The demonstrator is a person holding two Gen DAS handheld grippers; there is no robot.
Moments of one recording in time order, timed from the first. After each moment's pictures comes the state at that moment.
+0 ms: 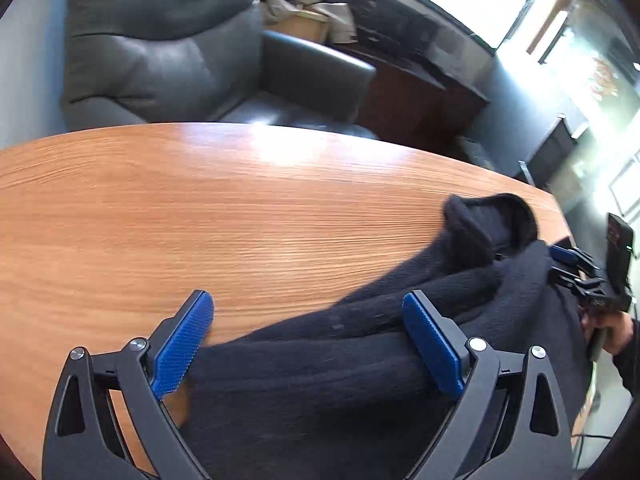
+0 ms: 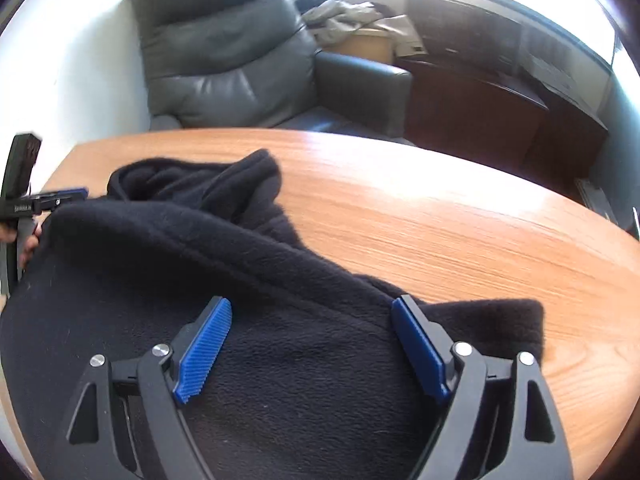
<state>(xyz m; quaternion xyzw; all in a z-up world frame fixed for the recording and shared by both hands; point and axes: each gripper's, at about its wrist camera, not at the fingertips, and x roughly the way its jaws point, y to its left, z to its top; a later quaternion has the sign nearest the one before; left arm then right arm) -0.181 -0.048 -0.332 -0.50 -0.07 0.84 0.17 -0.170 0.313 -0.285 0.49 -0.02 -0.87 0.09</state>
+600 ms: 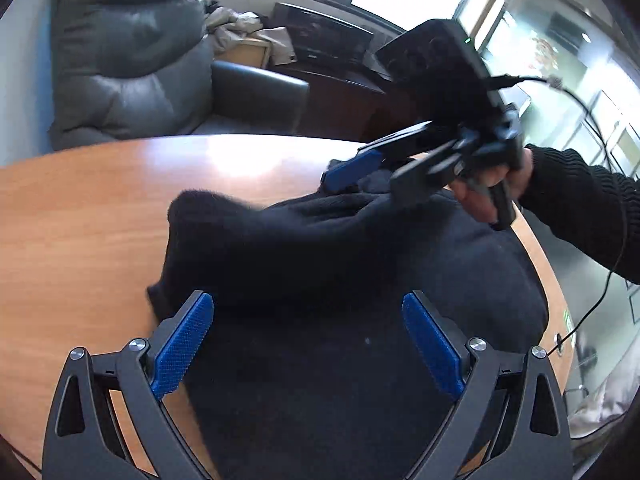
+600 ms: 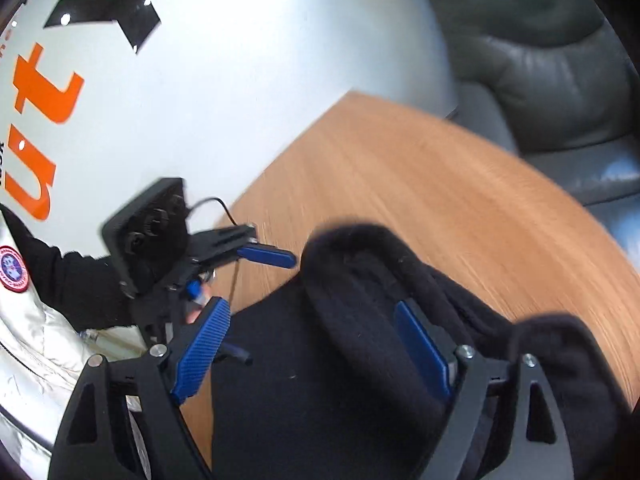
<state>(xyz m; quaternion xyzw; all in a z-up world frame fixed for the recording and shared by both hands) -0.065 -0.045 -0.273 -0.46 -0.06 0.85 0.25 -0.290 0.075 -0.242 0.51 -0.06 -0.62 0.59</state>
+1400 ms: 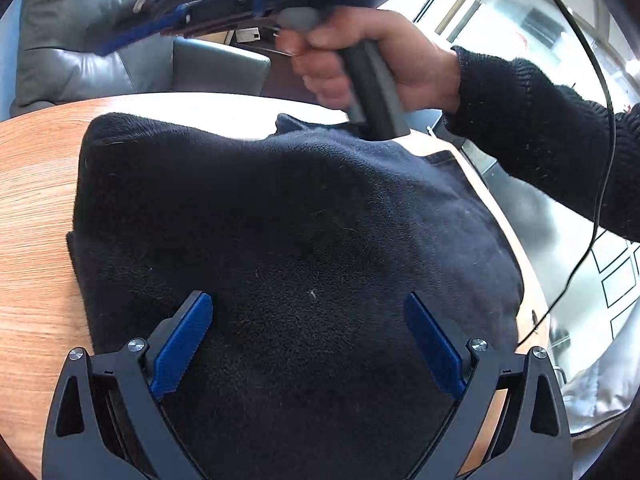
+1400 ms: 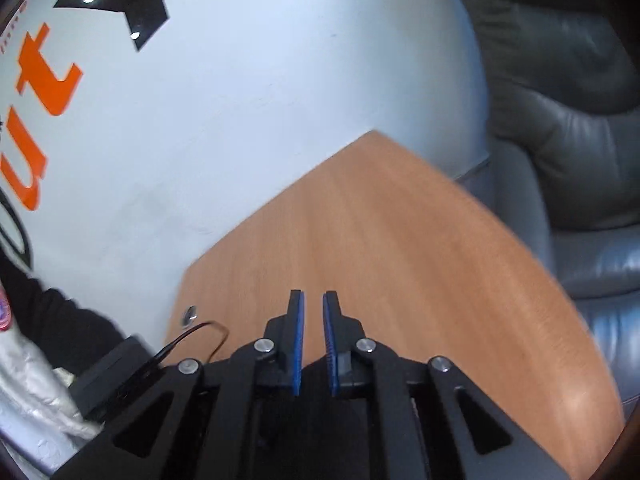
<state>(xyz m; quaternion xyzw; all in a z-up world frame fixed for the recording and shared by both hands) -0.042 -0.011 -0.307 -0.47 -0.07 0.82 0.33 -0.335 0.025 -0.231 0.45 -0.03 -0.70 0.56</state>
